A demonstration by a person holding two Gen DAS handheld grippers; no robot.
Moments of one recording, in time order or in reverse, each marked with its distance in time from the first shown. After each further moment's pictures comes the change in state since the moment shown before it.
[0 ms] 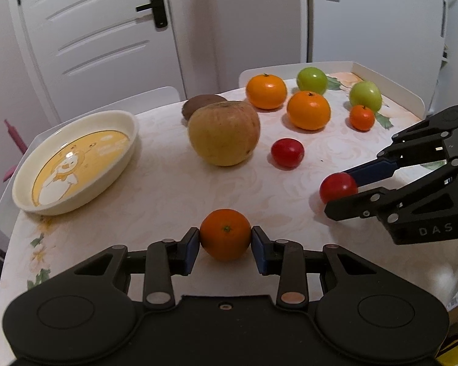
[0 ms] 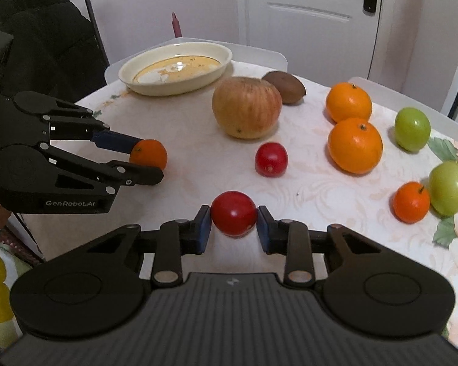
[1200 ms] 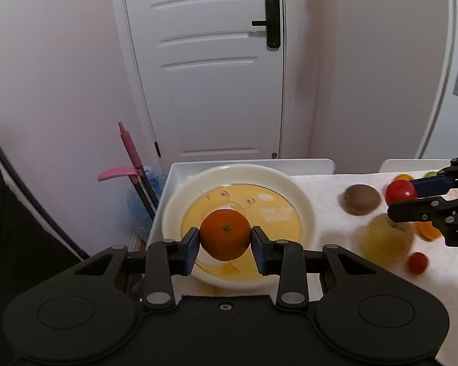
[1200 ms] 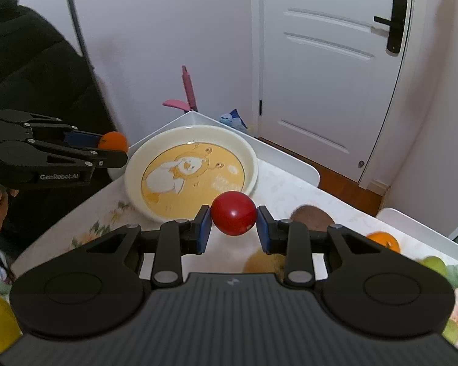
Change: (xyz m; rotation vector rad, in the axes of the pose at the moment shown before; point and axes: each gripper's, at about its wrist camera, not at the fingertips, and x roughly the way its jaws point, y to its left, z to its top) left arm -0.037 0.169 0.073 -0.231 -0.022 0.216; right arm 0.041 0.027 0.177 -0.006 -0.031 0.006
